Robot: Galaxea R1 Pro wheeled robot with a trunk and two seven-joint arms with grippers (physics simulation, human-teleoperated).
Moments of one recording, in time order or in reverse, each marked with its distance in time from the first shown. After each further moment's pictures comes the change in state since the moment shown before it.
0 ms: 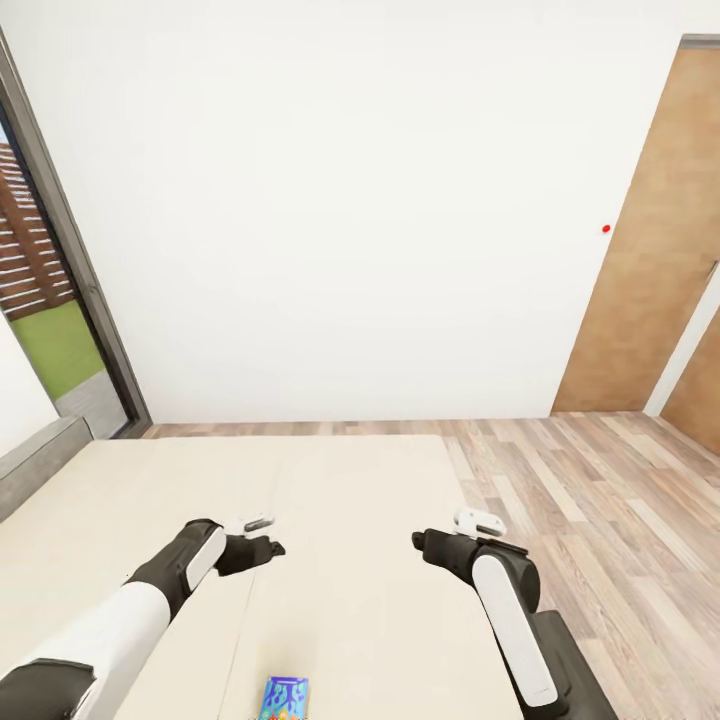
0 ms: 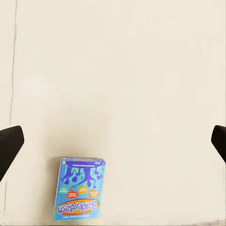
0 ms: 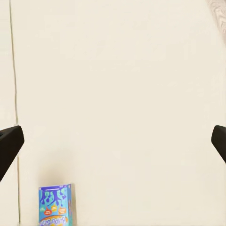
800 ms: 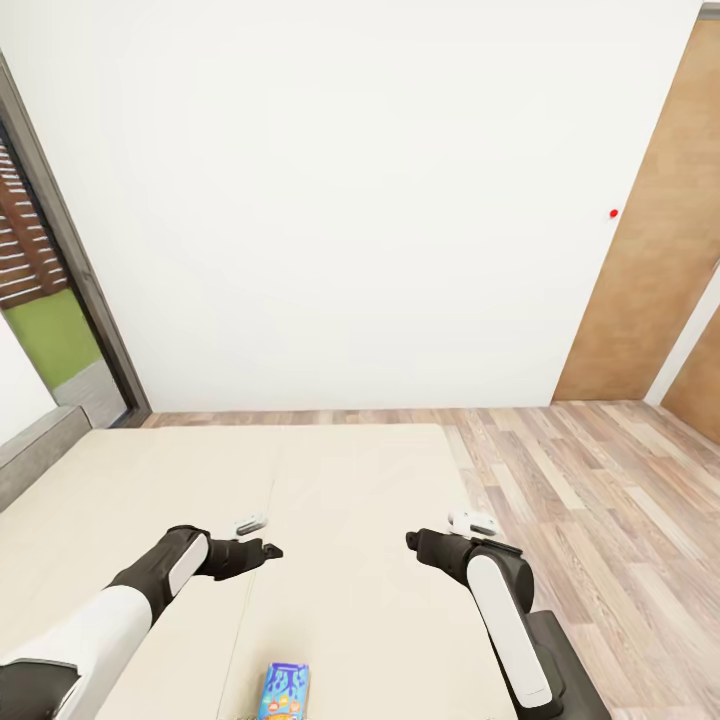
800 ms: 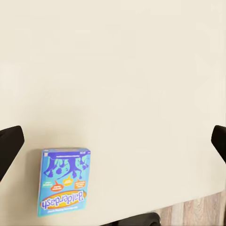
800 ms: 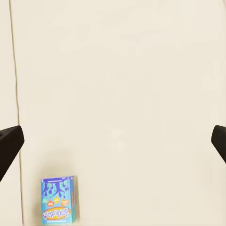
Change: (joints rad) left arm 0.000 0.054 -0.004 0.043 -0.016 -0.010 -0.218; right arm 0.000 0.014 0.013 0.000 -0.001 -0.001 0.001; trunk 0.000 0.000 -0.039
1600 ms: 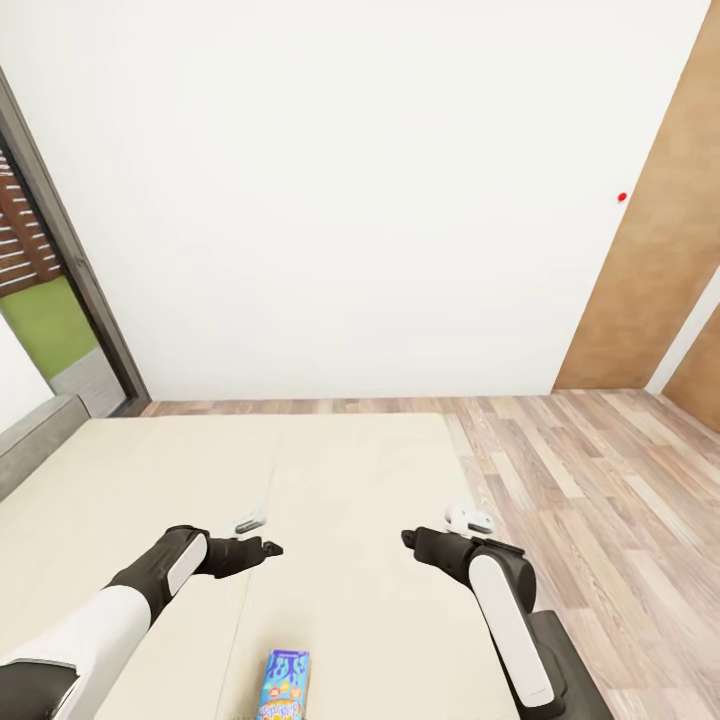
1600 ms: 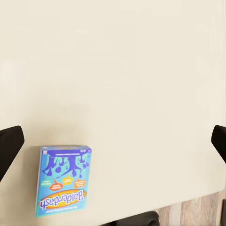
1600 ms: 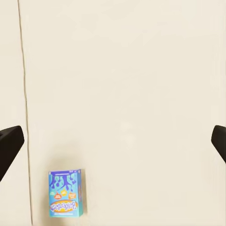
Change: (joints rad) left arm 0.000 0.003 0.002 0.000 0.008 -0.016 -0.011; right arm 0.000 -0.004 -0.006 0.000 0.000 -0.001 0.063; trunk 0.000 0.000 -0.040
